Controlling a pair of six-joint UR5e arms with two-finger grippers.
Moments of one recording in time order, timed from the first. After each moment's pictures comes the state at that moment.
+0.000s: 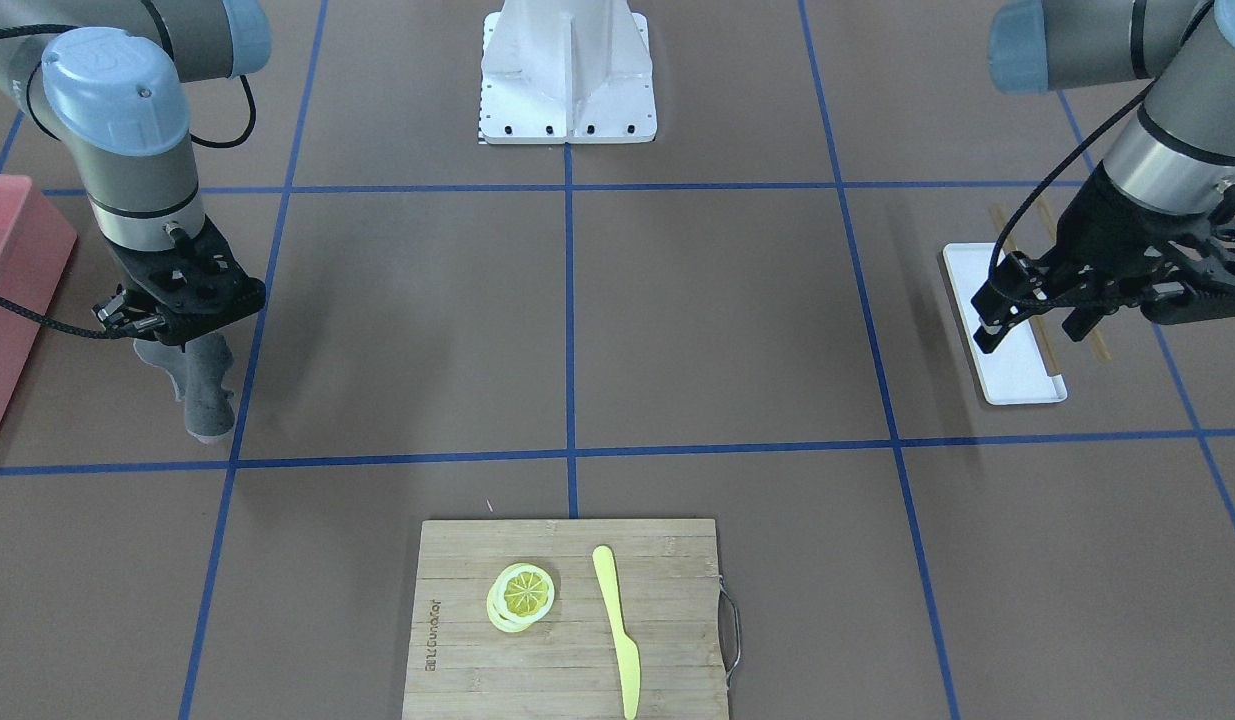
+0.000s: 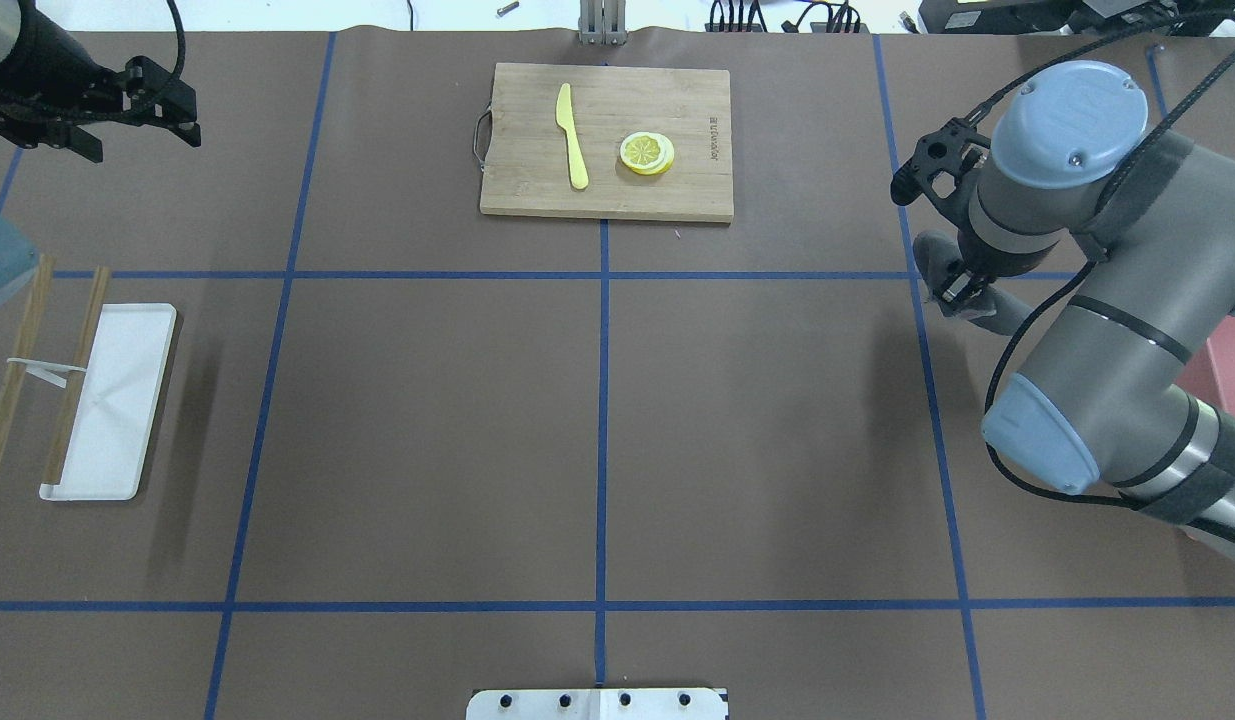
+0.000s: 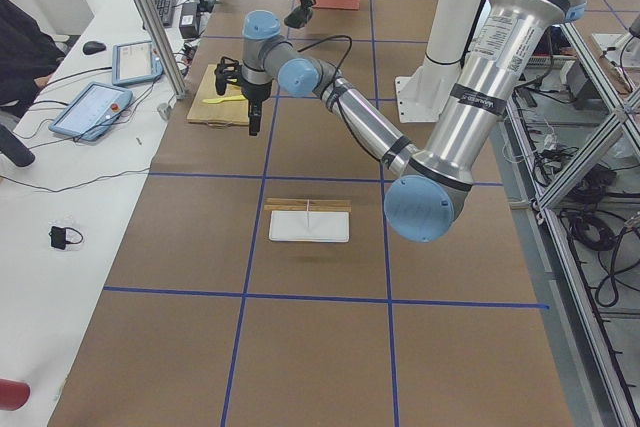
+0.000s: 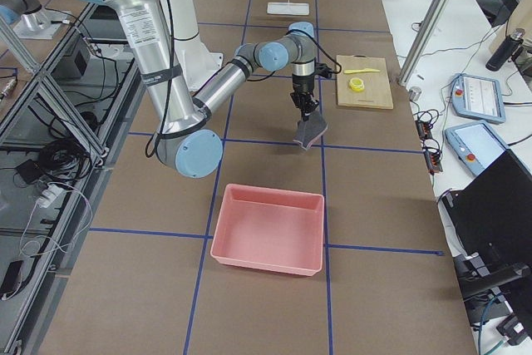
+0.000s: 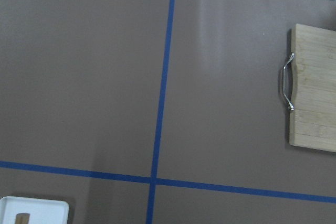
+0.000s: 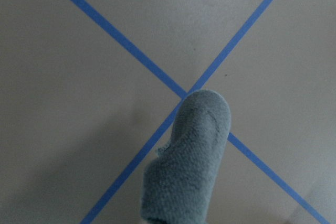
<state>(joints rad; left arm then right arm) -1.11 -1.94 -1.88 -1.56 -2.13 -0.91 0.80 -1.21 1.94 -1.91 1.79 0.15</state>
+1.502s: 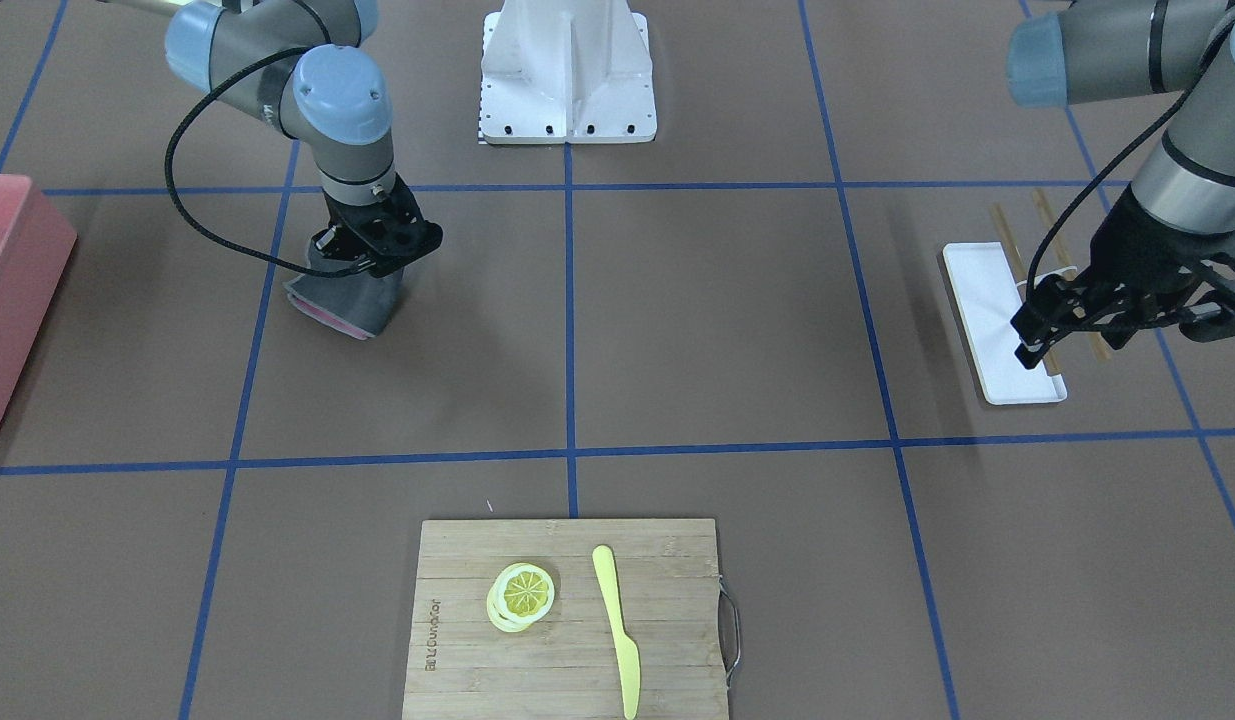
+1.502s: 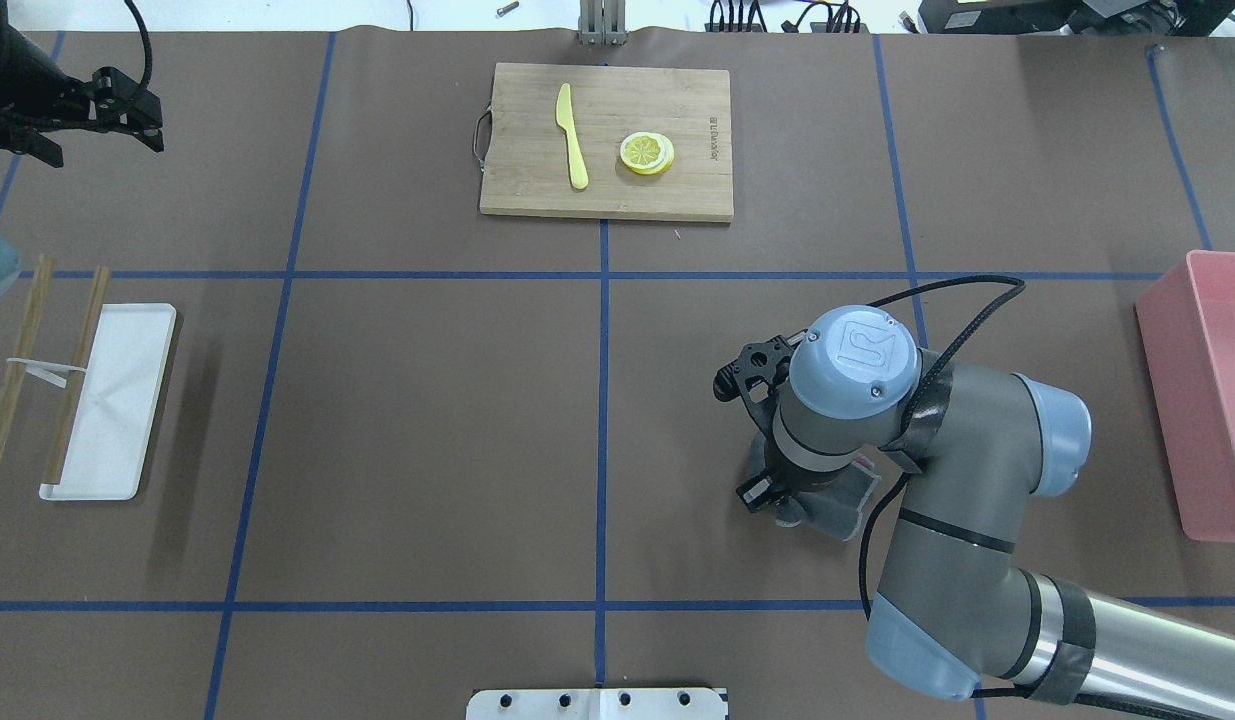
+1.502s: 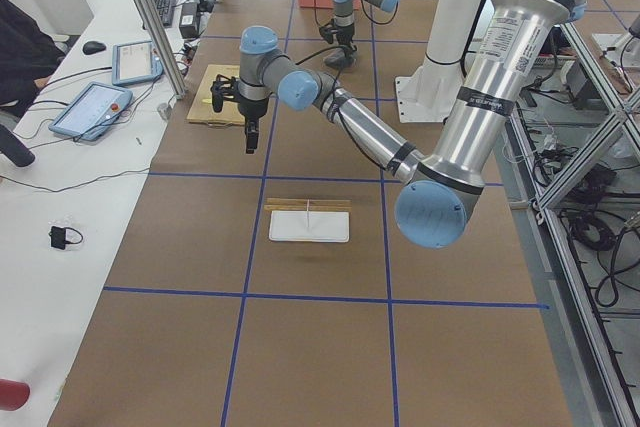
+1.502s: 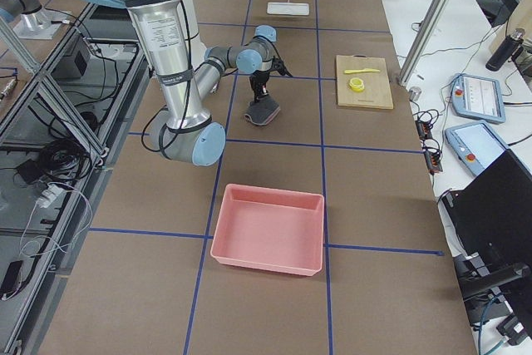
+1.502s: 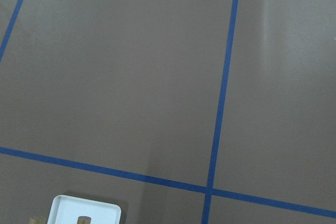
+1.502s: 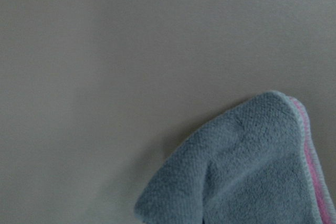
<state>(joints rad) -1.13 -1.92 -1.86 -1.55 -2.08 -0.91 0.44 -1.17 1.88 -1.63 1.97 0.72</state>
